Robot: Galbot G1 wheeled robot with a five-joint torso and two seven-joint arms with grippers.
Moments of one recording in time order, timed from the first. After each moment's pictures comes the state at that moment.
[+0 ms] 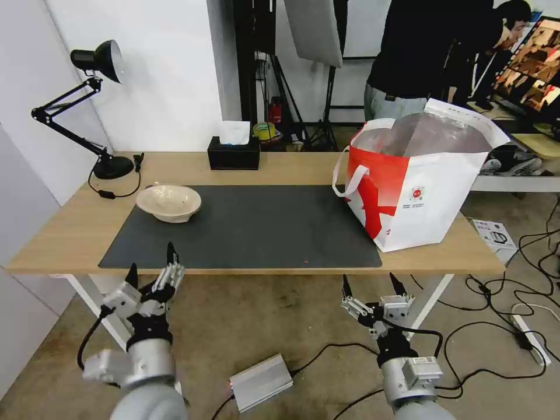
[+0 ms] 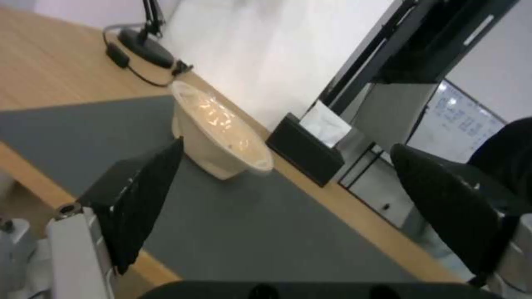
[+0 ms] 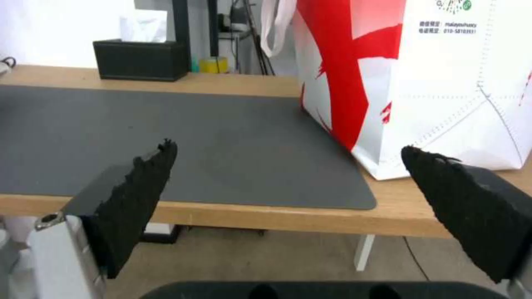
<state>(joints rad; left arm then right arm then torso) 1.59 -1.40 -0.48 -2.33 -0.68 -0.08 -0.41 -1.46 0.79 -0.05 2.25 0.32 0.07 0.81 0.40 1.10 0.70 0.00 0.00</state>
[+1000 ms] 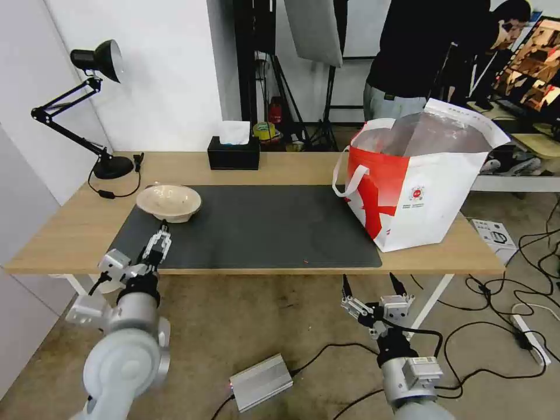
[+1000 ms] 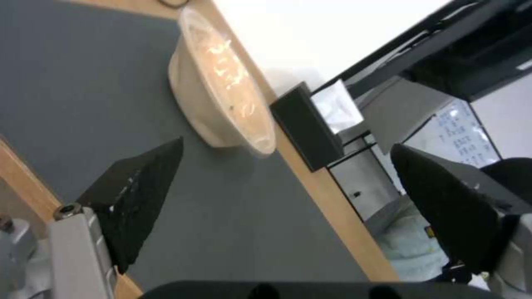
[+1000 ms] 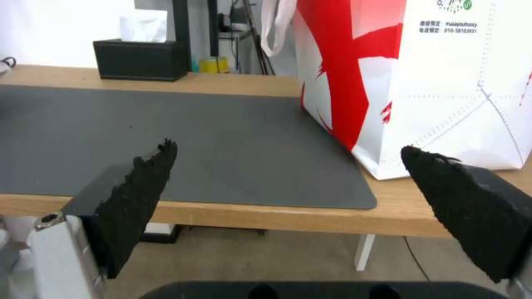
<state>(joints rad) 1.32 -1.23 -0.52 -2.25 -1.21 0.00 -0.66 -1.46 0.79 -0.05 2.25 0.32 0.07 0.81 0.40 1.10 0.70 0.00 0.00</state>
